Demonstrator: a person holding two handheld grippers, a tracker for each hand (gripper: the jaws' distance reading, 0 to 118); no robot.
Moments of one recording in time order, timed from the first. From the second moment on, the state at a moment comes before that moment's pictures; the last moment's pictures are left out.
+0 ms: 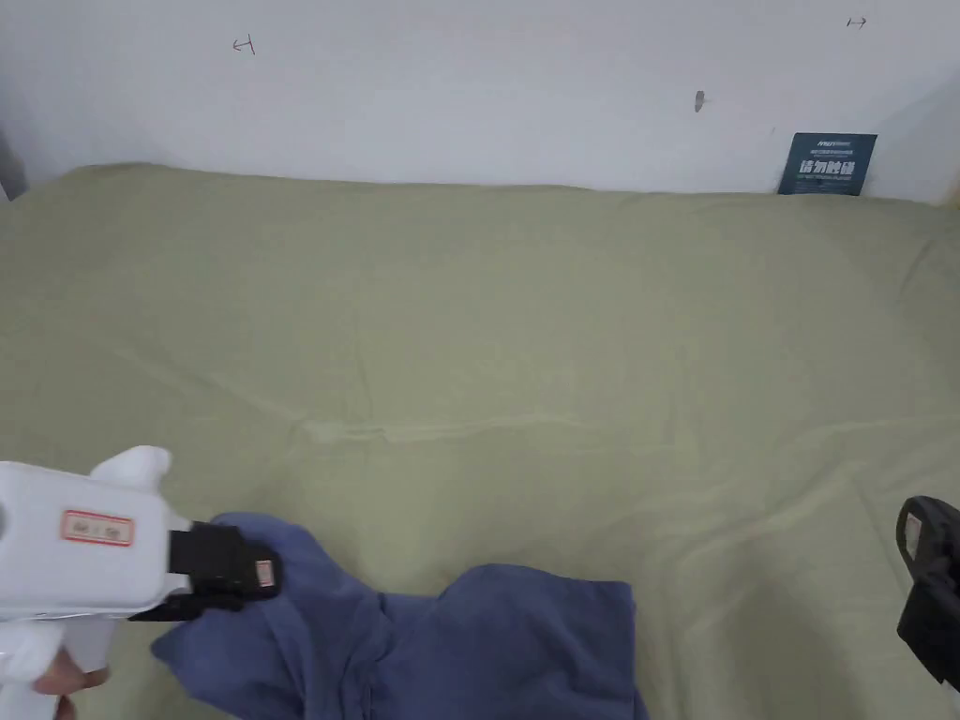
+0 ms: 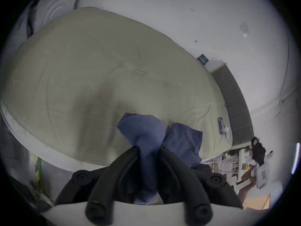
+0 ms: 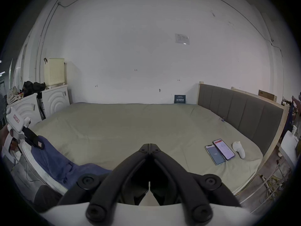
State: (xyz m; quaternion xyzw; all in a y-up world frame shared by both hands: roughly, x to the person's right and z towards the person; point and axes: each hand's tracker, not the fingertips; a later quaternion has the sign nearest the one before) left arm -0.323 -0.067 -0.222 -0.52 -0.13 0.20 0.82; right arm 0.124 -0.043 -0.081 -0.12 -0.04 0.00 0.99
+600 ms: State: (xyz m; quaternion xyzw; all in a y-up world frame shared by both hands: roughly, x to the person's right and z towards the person) left arm -0.104 -0.152 -0.253 -0.57 -0.25 0.12 0.77; right arm 0.150 -0.033 -0.066 -0.10 -0.06 -0.01 0.99
